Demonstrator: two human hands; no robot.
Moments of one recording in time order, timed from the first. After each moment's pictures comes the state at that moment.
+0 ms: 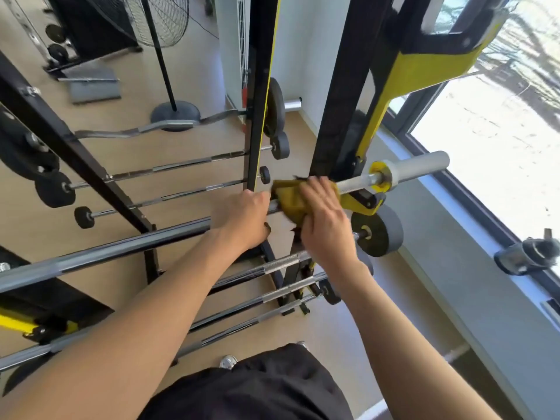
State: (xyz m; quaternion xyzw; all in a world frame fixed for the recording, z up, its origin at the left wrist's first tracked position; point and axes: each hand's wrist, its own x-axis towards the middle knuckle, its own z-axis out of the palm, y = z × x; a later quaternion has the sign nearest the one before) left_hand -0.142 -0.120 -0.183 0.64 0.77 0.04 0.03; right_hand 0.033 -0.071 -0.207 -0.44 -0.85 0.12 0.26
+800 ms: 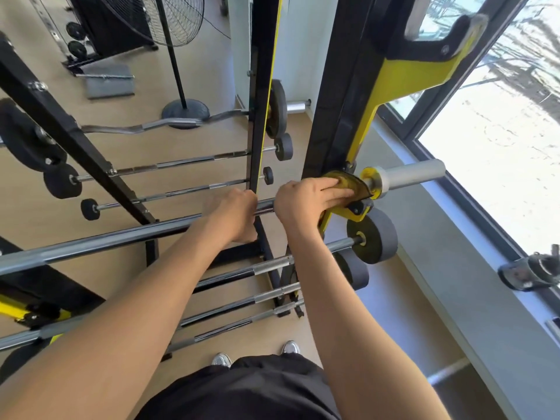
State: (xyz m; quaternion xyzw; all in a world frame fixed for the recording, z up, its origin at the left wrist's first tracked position) left_hand -0.131 -0.106 -0.162 0.60 0.79 -0.06 0.14; right_hand -0.026 -0.047 -0.152 -0.69 -0.61 0.35 0.16
